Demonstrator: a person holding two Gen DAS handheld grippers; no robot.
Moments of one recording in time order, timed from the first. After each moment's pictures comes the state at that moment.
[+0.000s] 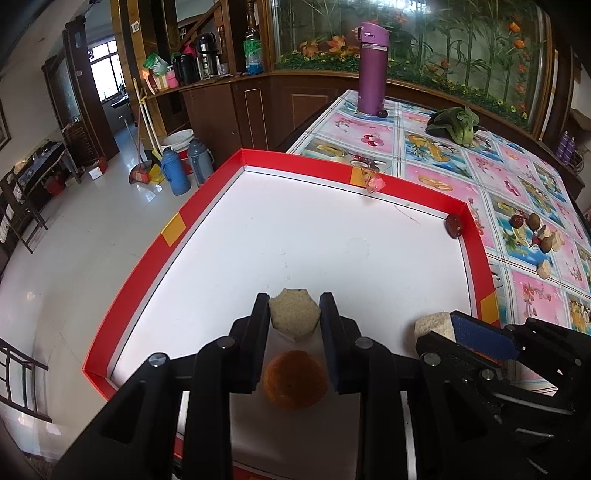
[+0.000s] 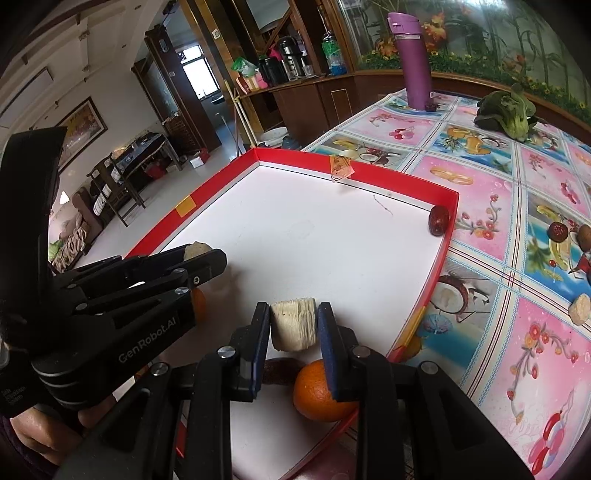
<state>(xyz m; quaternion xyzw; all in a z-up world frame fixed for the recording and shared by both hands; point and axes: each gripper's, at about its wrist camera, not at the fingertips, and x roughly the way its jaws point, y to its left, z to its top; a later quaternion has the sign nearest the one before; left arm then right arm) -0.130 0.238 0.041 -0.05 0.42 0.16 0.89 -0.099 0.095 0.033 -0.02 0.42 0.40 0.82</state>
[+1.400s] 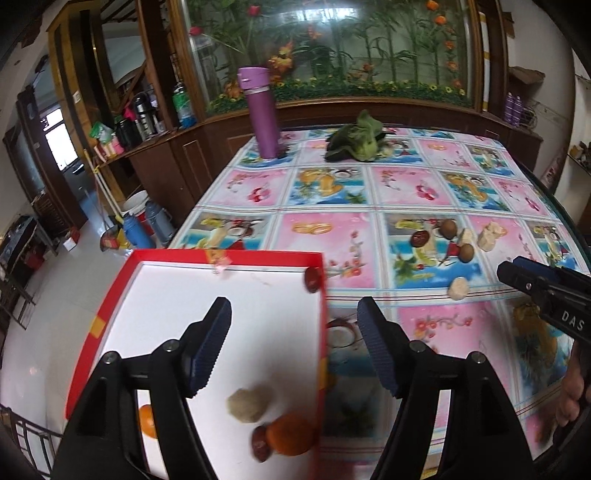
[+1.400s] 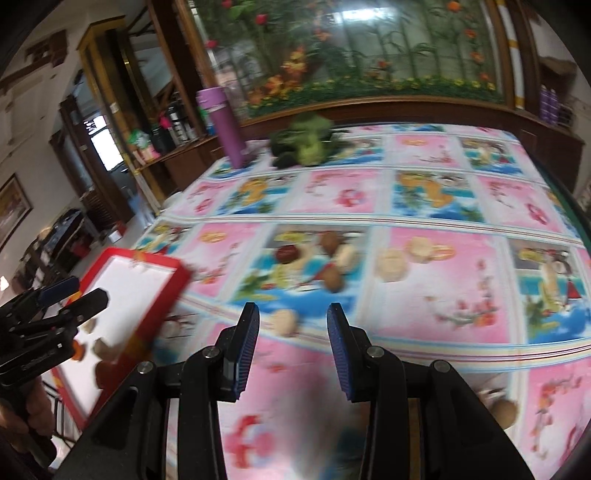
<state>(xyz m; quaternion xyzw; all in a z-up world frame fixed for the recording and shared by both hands) -0.081 0.102 0.089 0.05 0.38 0.08 0.92 -0.030 -0.125 0.056 0.06 0.38 0.21 0.90</state>
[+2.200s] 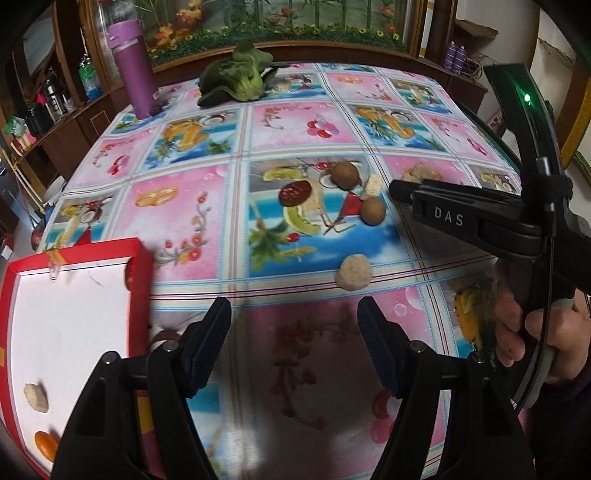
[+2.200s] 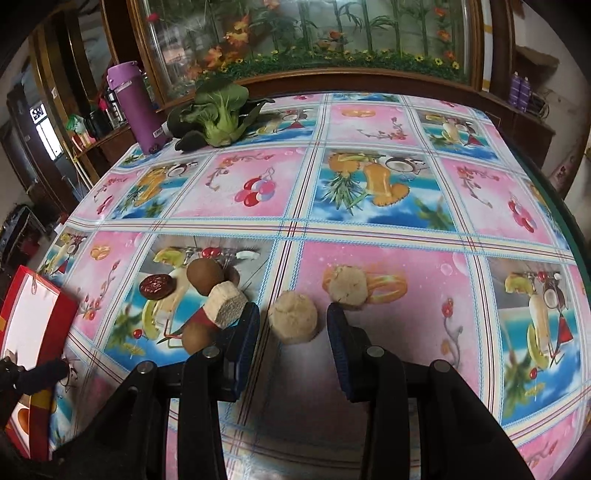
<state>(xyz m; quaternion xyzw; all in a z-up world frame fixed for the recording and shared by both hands) -0.021 0.019 0.032 0.04 0.49 -0.07 0.87 0.053 -0.142 0.020 0.03 0.43 0.12 0.90</state>
